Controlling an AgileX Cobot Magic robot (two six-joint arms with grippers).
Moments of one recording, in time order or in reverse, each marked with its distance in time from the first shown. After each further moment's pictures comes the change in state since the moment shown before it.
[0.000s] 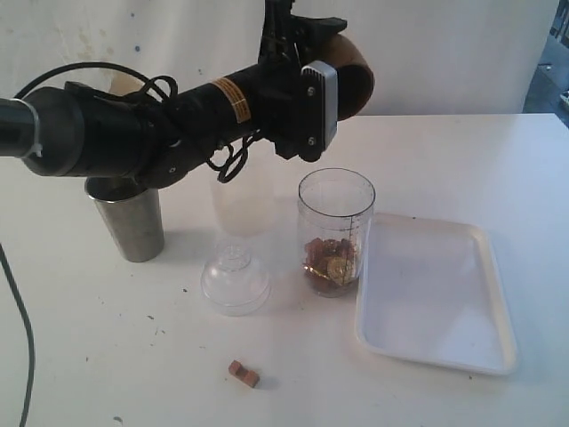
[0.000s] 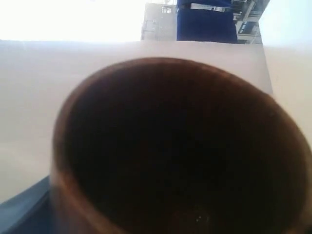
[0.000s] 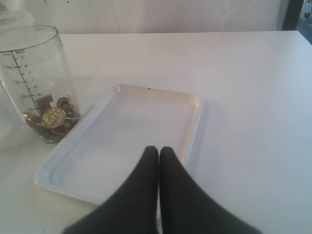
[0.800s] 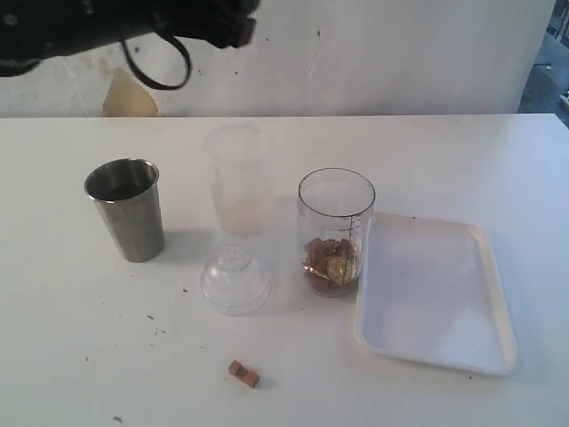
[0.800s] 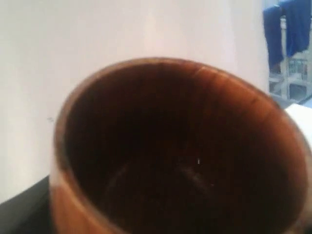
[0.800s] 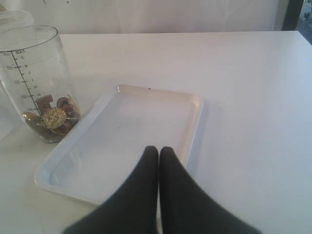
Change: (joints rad) left arm 0.088 -0.440 0.103 -0.666 0.492 -0.727; right arm 0.000 0.000 0.000 0.000 0.000 0.000
